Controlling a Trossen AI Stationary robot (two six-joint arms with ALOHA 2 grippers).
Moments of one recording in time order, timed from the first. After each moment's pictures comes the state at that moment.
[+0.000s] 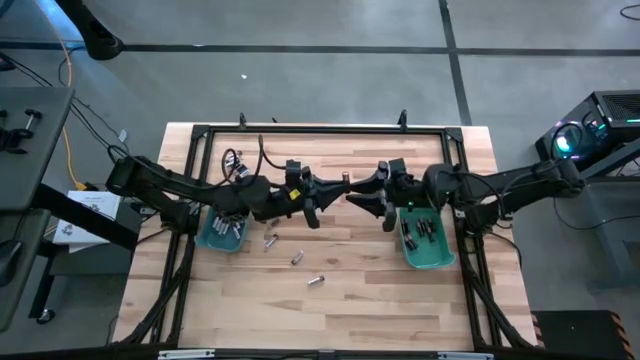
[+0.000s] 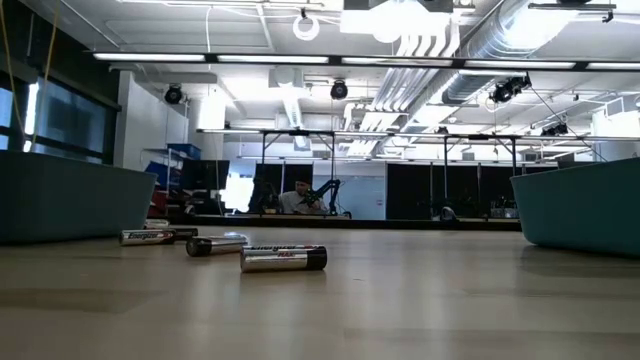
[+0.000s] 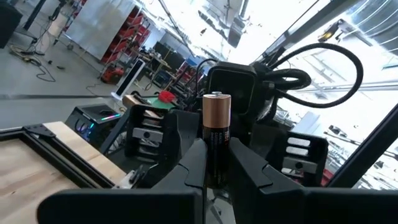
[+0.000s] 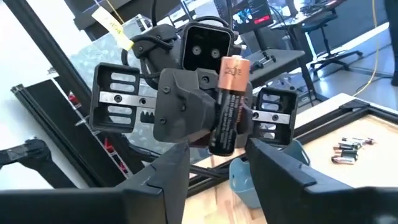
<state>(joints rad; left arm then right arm) -0.18 1.54 1.15 0.62 -0.42 -0.56 0.16 1.16 0.97 0.25 0.18 0.47</state>
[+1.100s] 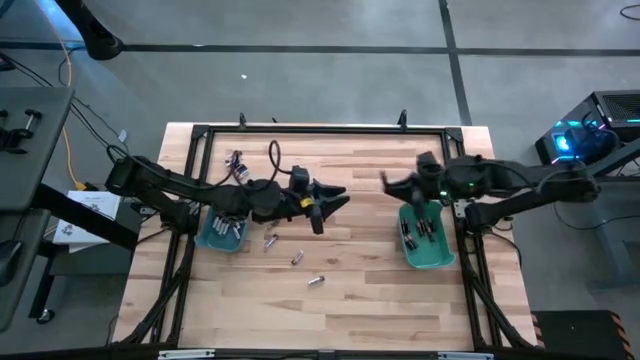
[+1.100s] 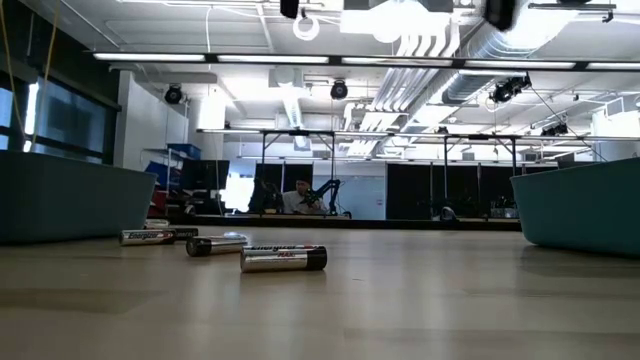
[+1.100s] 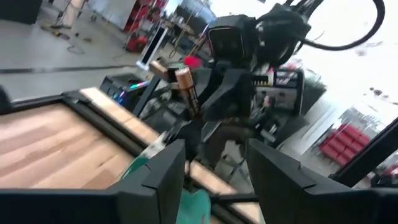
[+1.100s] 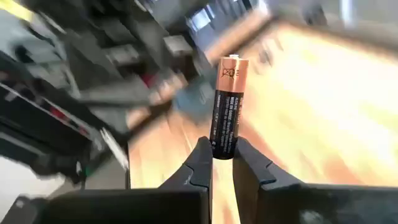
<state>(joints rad) -0.18 1.54 1.15 0.40 -0.42 -0.58 0.11 0.88 0.97 -0.44 0.19 0.69</state>
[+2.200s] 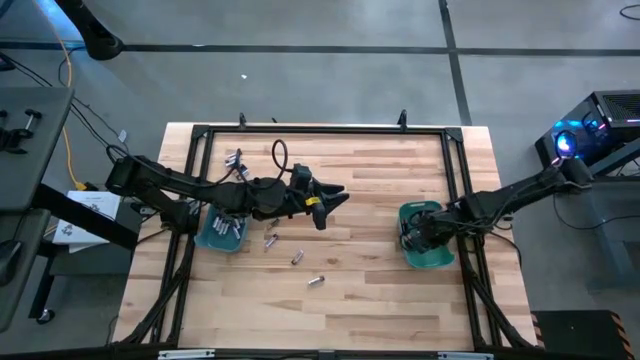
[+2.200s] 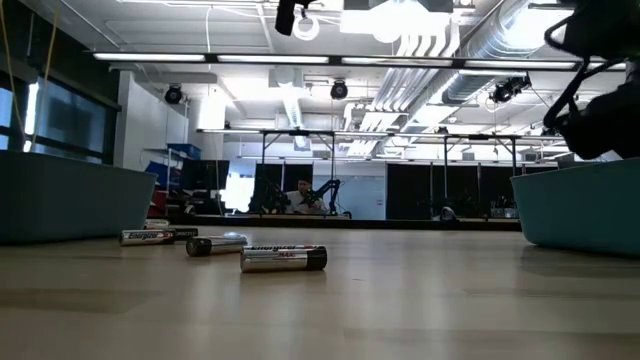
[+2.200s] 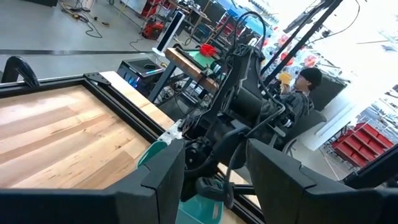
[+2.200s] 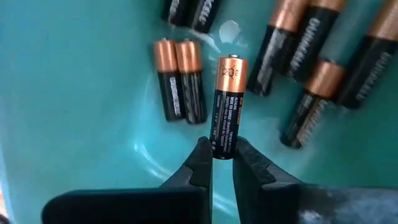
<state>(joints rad) -0.16 1.54 1.15 0.31 -0.42 -0.64 0.28 0.88 0.42 -0.82 -0.10 1.39</state>
